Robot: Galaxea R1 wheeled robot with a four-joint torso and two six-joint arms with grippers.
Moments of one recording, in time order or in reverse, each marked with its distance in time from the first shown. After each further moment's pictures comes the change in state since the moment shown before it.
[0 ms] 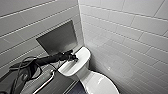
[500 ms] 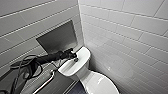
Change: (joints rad) left arm -0.023 0.012 -0.024 0.003 0.002 -0.014; right arm -0.001 0.004 0.000 0.000 0.000 0.000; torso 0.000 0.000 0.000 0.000
